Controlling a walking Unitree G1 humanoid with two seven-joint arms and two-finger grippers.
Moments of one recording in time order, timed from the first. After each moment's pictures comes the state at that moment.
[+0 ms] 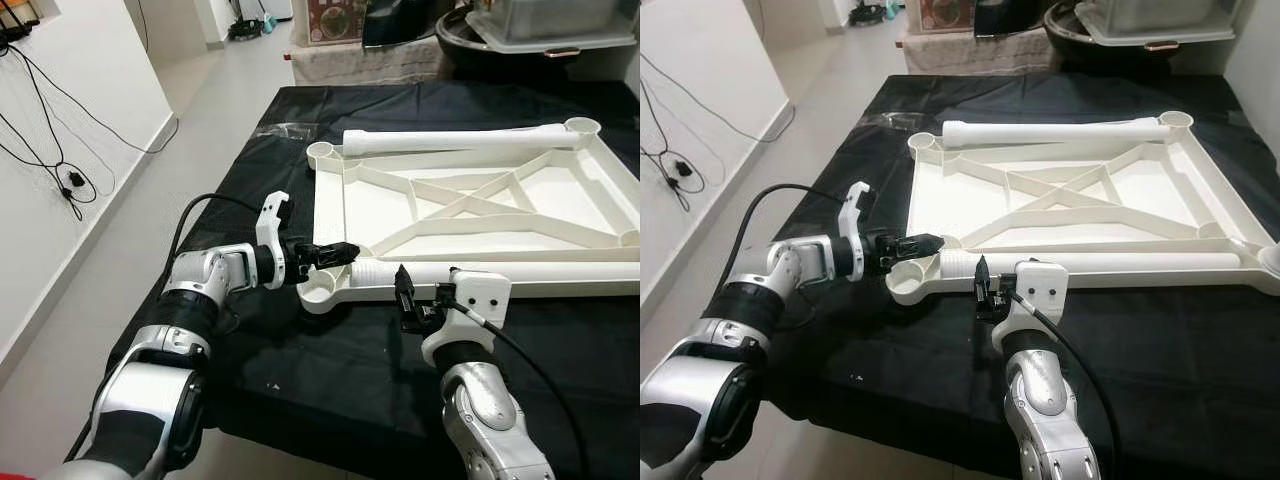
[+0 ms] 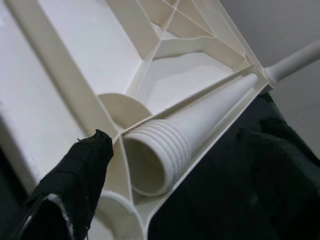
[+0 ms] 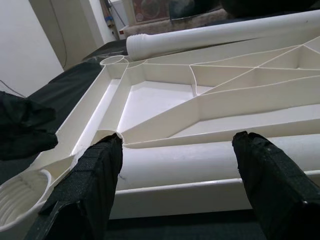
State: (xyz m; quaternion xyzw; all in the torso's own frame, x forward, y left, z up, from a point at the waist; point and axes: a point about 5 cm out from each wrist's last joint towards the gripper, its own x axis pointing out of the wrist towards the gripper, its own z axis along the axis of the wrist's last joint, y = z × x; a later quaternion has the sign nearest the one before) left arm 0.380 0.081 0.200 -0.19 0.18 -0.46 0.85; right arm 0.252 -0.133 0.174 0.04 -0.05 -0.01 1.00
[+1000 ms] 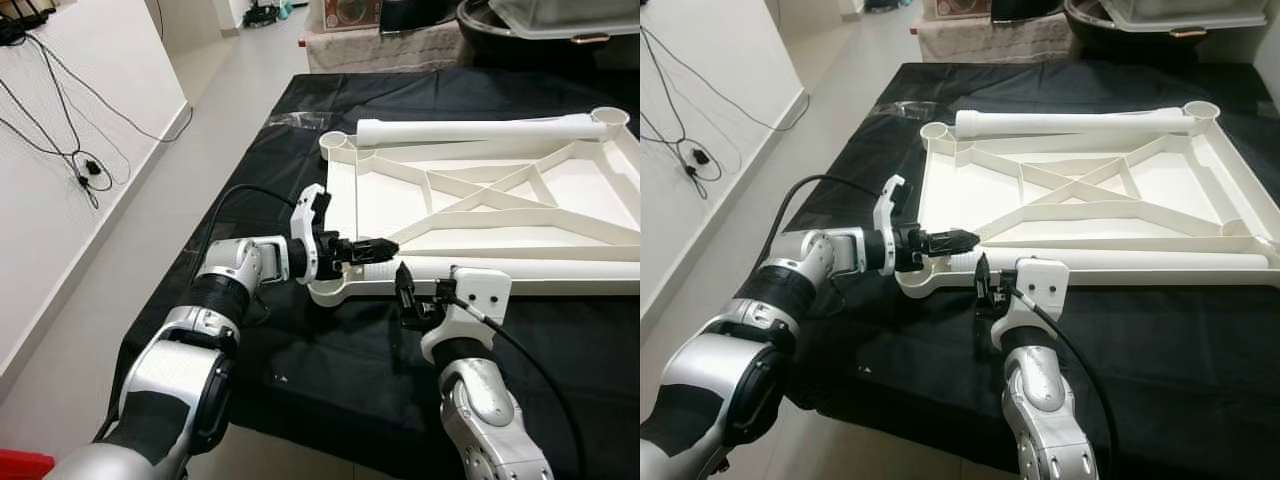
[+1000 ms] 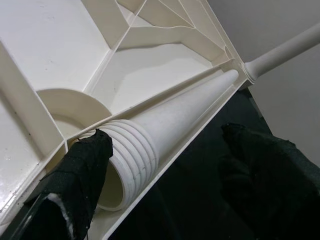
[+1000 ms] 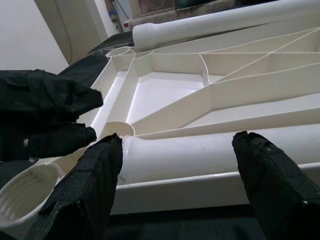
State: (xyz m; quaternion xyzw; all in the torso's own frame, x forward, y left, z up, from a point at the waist) left arm 0.378 0.044 0.206 -0.21 0.20 -0.51 0.81; right arm 0.253 -0.133 0.174 0.04 -0.05 -0.02 1.00
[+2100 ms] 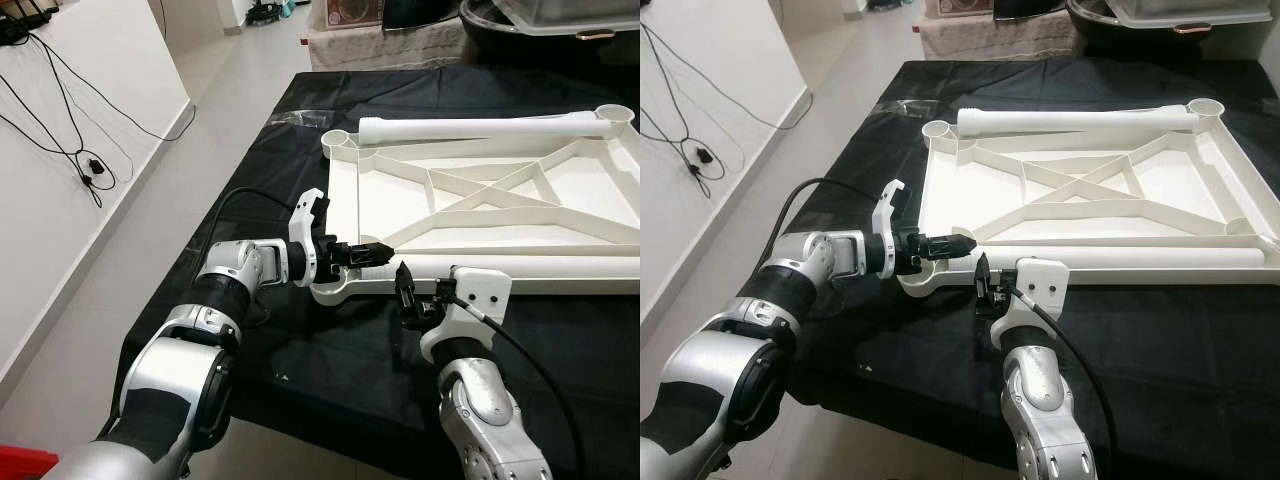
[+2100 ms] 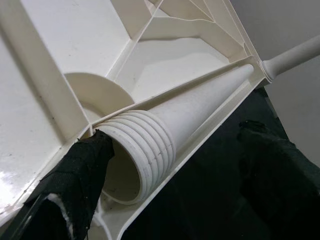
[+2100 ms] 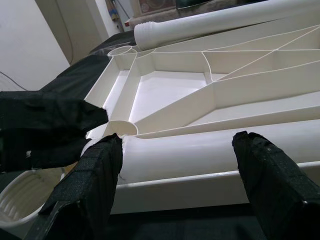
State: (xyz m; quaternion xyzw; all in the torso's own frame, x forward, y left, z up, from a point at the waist) left arm 0.380 0.041 0.202 -0.21 0.21 -0.49 0.82; right arm 0.253 -0.132 0.174 0.05 -0.05 -0.02 1.00
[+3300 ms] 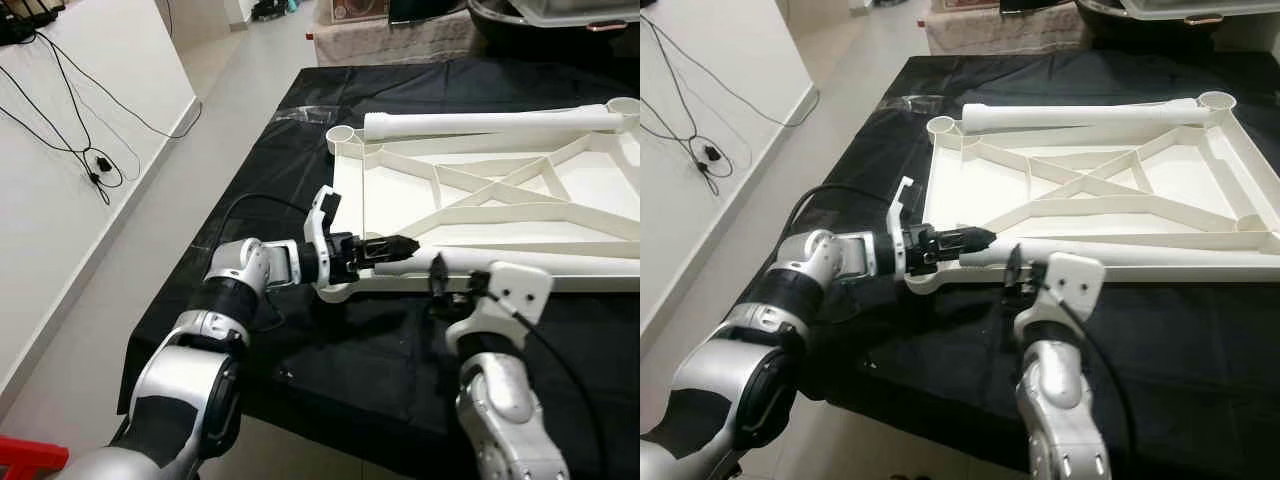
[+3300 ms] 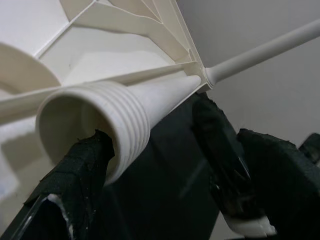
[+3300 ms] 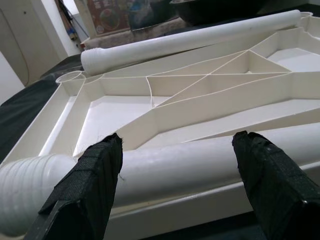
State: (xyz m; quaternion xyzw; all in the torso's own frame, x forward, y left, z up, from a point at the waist) left arm 0.361 0.033 0.205 -0.30 0.22 -0.57 0.73; right arm 0.252 -0.163 0.189 0.04 -0.09 -0.12 0.99
